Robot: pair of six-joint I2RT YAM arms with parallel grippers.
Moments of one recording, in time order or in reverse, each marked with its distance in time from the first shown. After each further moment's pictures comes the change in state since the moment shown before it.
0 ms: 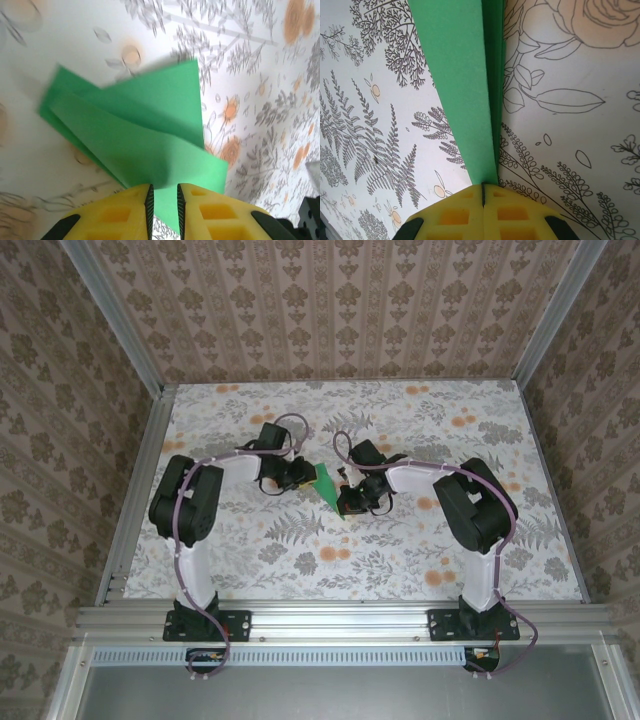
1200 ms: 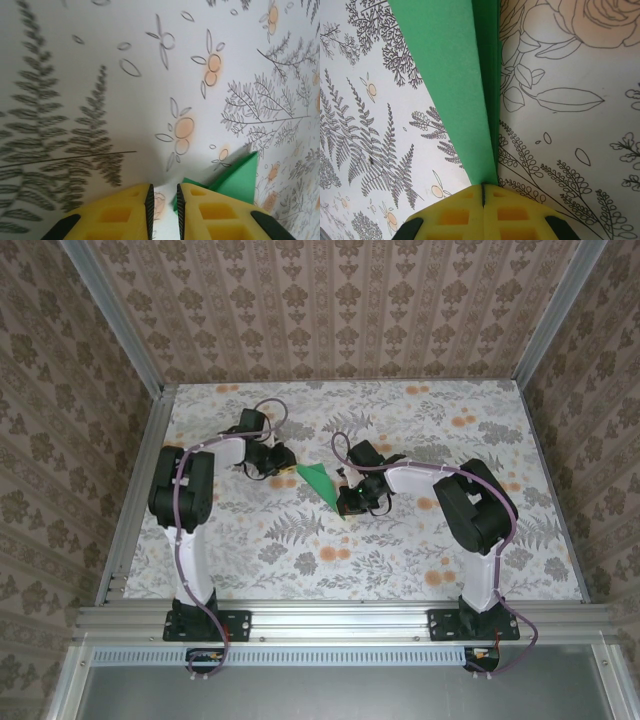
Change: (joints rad) left arm 0.145 0.097 0.157 -0.137 -0.022 0.106; right arm 0.010 -0.005 0.002 -0.008 0.031 -0.004
